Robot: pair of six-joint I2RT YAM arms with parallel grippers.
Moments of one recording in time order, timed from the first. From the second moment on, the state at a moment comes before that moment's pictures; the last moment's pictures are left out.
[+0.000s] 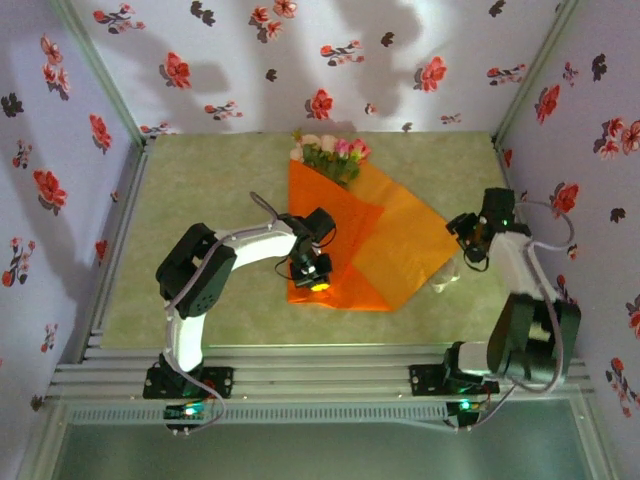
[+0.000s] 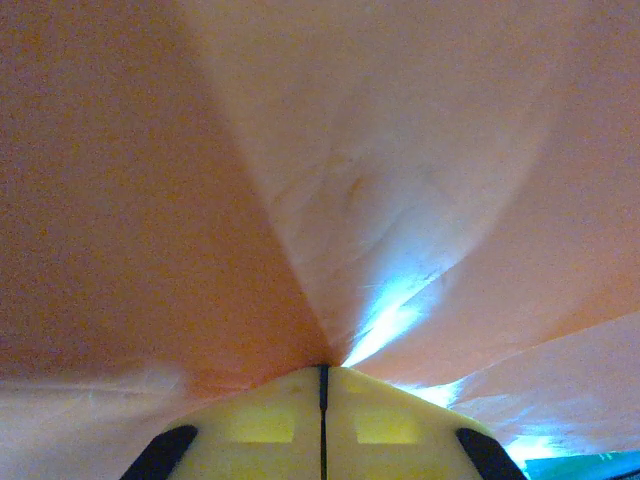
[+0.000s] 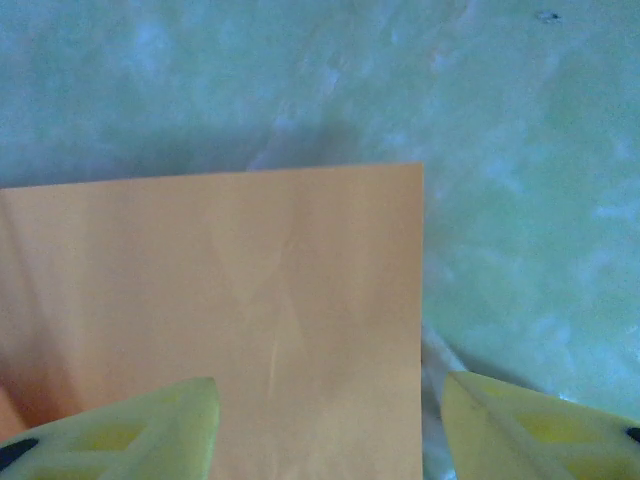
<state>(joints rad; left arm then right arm) -0.82 1.97 1.31 -0.74 0.33 -0.97 -0.20 1.45 0.94 -0.59 -0.15 0.73</state>
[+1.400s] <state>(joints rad) -0.82 1.98 1.32 -0.75 0.33 -0.95 0.21 1.49 1.42 -0.59 -0.11 0.72</state>
